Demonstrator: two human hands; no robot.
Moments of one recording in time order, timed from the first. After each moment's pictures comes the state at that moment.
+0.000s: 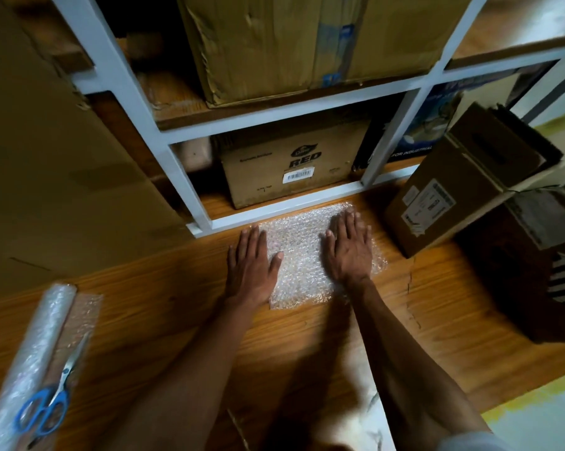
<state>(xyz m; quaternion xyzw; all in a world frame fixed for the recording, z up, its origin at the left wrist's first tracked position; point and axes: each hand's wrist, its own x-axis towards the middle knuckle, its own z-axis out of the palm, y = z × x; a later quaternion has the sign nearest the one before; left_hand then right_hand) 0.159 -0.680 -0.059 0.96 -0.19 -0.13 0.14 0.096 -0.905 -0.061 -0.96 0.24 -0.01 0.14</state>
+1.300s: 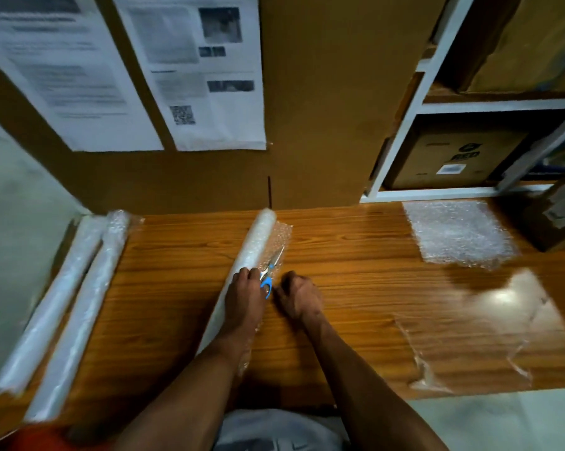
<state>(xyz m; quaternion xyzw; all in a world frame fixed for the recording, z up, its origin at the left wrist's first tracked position) 0.028 -0.219 -0.039 0.99 -0.04 -0.01 0.14 0.012 -0.365 -0.031 -0.95 0.09 0.11 0.29</state>
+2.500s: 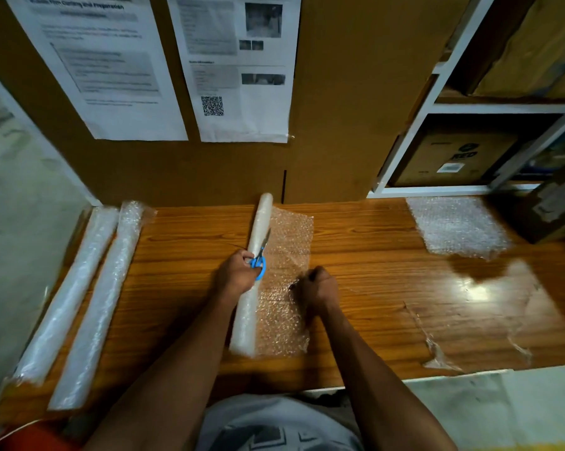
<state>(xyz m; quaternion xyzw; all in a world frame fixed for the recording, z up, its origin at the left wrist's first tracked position) 0.071 -0.149 -0.020 0.88 0.13 -0.15 0.44 -0.003 -0.344 -0.028 -0.86 0.28 0.08 0.42</state>
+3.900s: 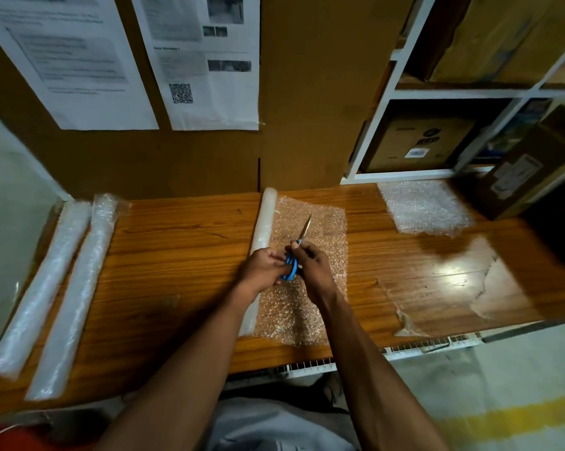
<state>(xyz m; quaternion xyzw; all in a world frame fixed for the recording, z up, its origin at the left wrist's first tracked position) 0.002 -0.226 0.019 0.76 0.02 -0.28 0.59 -0.039 -0.365 0.008 -0.58 0.19 -0.02 0.79</state>
